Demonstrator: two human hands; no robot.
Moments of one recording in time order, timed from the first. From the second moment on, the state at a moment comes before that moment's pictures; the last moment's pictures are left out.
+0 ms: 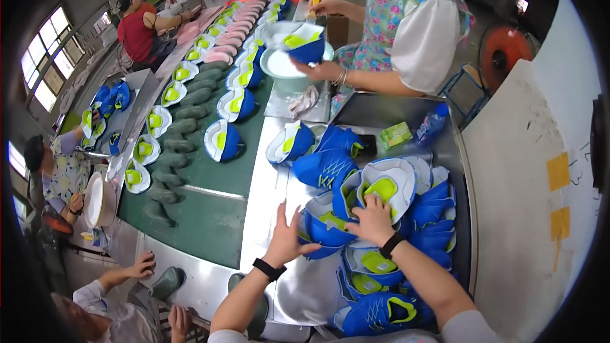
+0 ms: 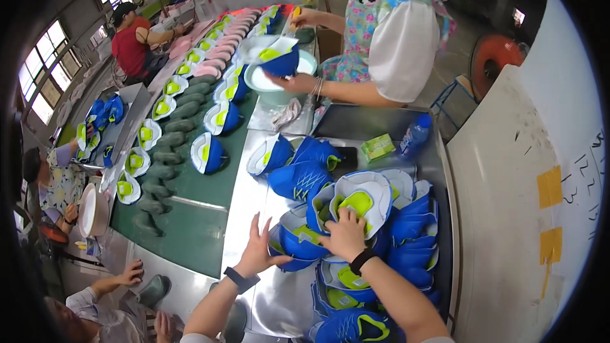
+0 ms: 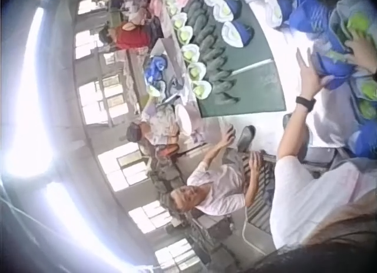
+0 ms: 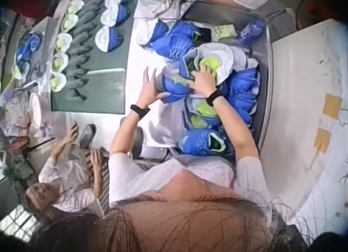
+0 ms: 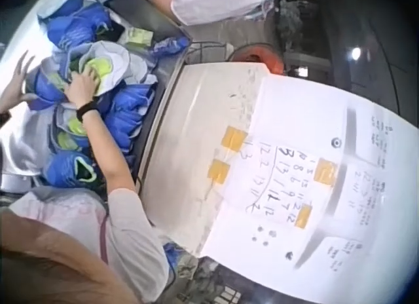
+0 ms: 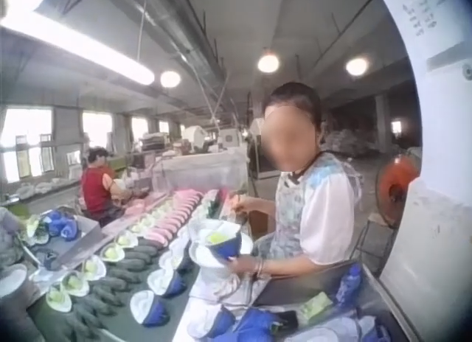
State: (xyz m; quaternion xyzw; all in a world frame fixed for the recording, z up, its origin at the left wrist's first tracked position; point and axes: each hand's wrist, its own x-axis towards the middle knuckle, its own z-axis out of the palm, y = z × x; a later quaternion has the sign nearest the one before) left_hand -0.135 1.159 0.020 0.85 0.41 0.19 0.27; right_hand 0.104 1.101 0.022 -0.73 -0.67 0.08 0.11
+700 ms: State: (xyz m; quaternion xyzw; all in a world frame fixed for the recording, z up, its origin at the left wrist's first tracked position) left_hand -0.131 1.102 -0.030 0.50 0.45 0.36 0.64; right_hand 0.071 1.082 0.058 -0.60 -0.77 0.19 0.12
